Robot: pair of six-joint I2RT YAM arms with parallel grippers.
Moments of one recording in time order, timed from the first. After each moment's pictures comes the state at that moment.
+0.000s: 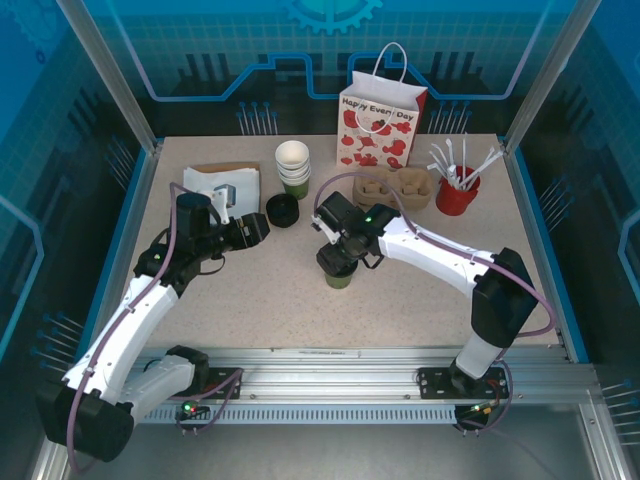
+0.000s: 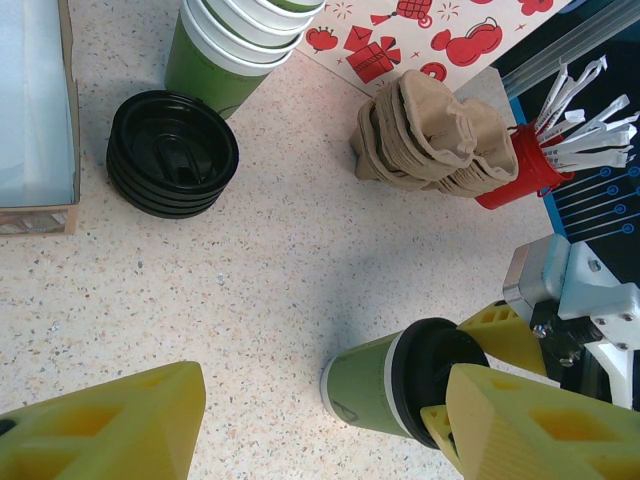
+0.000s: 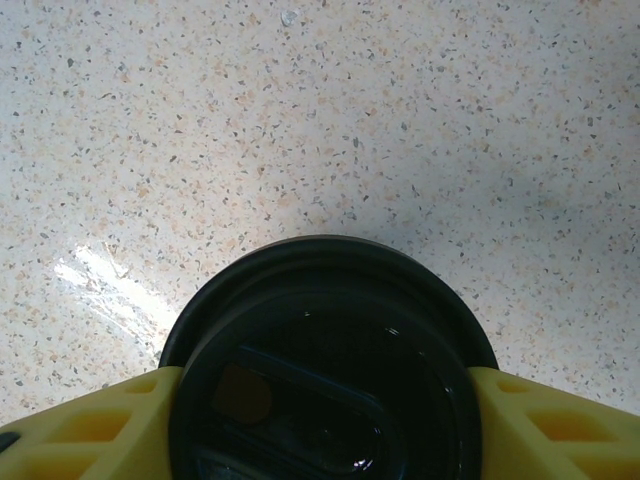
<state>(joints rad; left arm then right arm) -0.23 0.98 0.89 -0.50 0.30 -0.53 0.81 1.68 1.39 -0.89 0.07 0.14</state>
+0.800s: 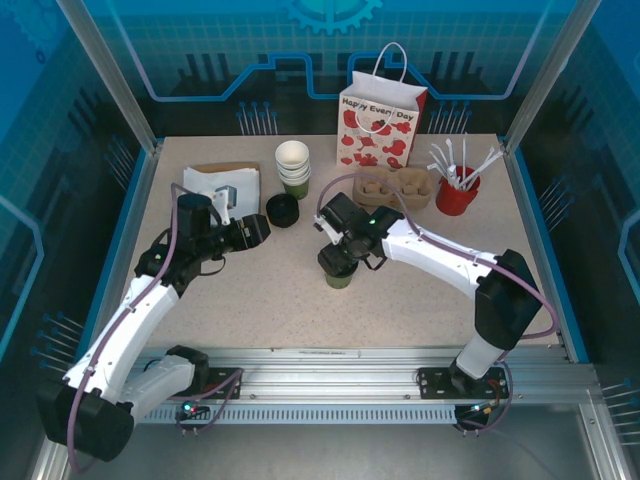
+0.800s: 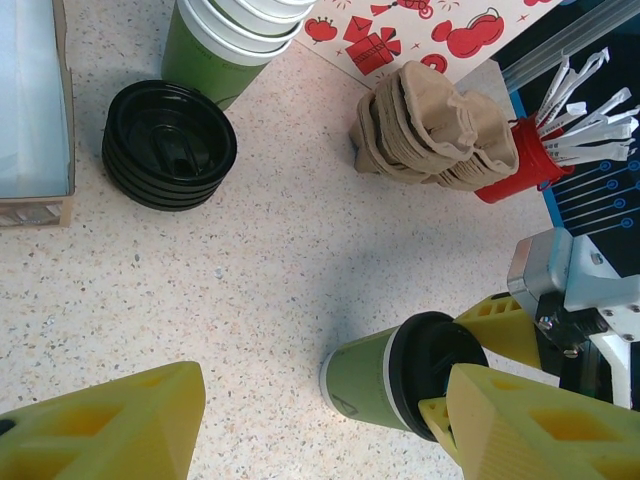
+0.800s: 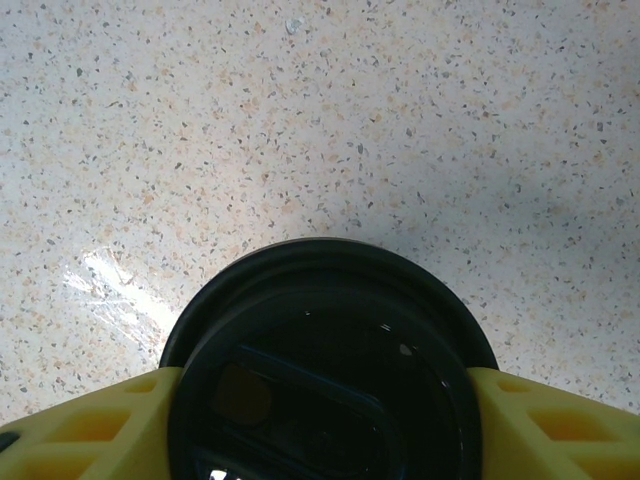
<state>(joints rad) -0.23 0.98 0.88 -0.50 0.32 -0.54 0.80 1.66 1.33 -0.82 0.04 0.13</state>
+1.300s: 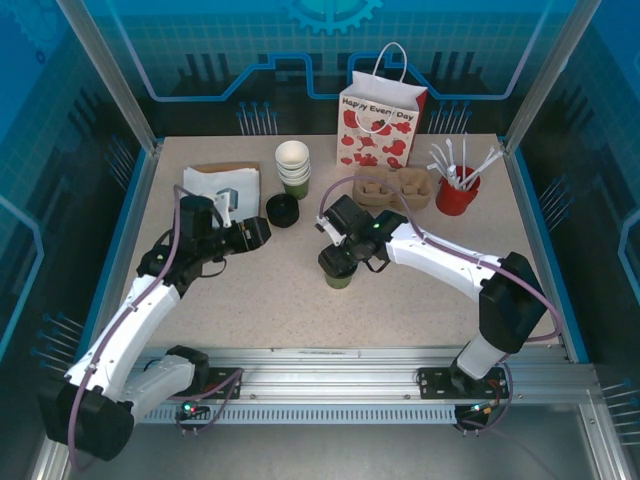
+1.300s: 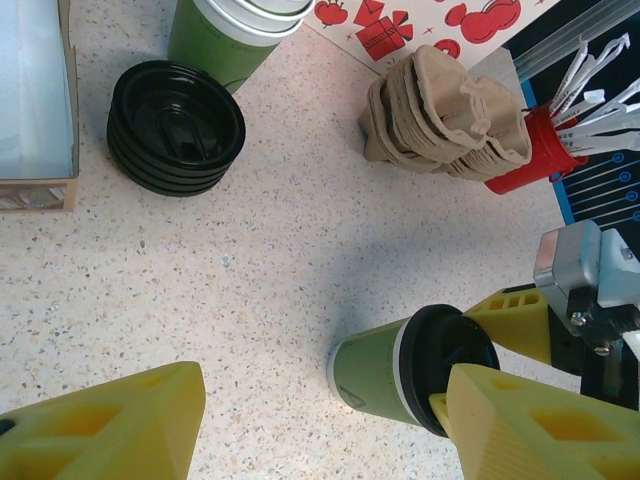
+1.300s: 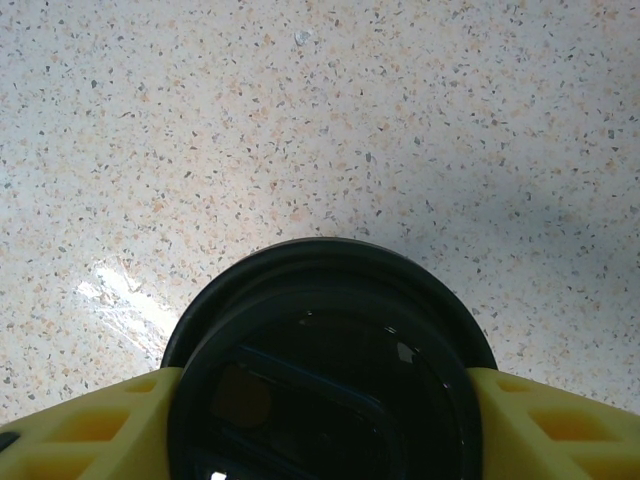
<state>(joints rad) -0.24 0.98 0.86 -0.50 0.32 -0.54 0.79 1.64 1.27 -0.77 0.03 0.13</state>
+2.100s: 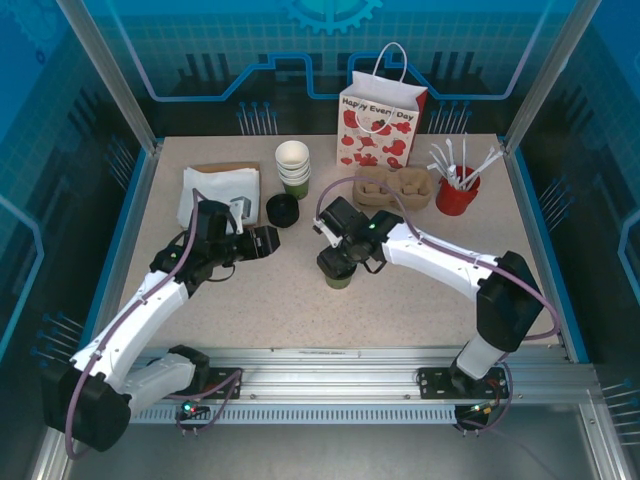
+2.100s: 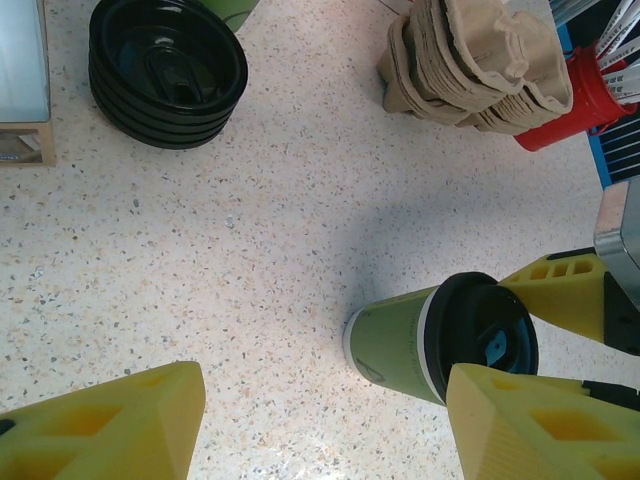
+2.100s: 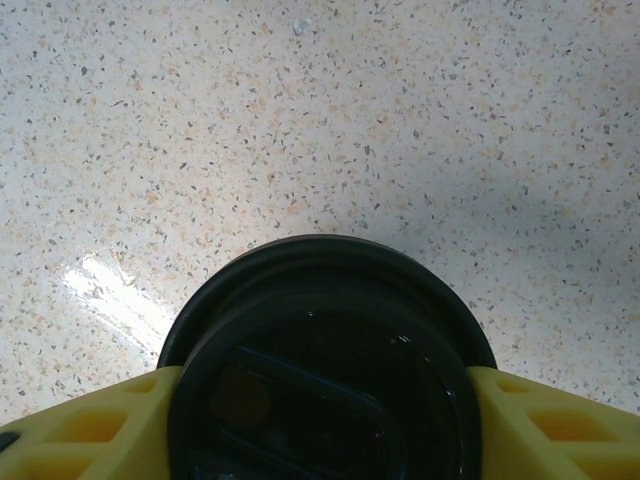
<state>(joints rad) -0.31 1.03 0.83 -0.49 0.27 -0.54 0.81 1.65 1.31 -0.81 0.06 0.14</state>
